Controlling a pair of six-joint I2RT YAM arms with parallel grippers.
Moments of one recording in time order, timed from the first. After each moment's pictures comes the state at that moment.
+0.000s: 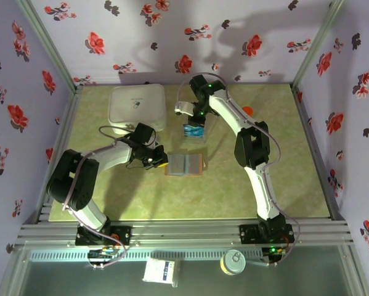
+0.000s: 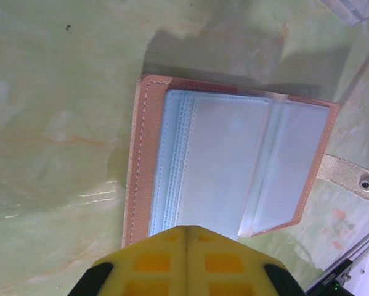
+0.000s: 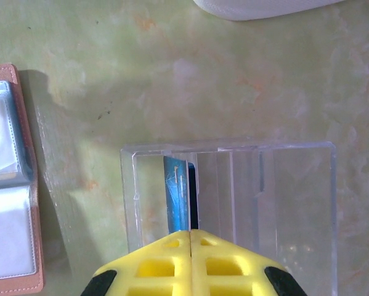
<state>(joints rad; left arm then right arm) -0.51 1.65 0.91 -0.36 0.46 -0.75 0.49 2.37 2.28 -1.21 -0.29 -0.93</state>
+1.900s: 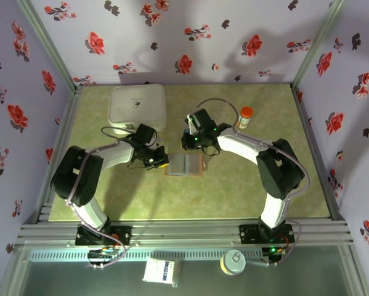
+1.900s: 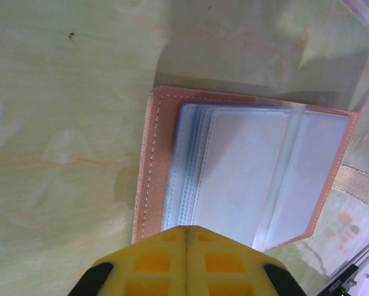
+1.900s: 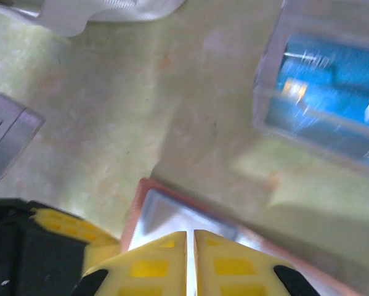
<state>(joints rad) -0.51 1.70 0.91 -0.32 0.47 -0.75 0.67 1.79 1.21 -0.34 -0.25 0.50</state>
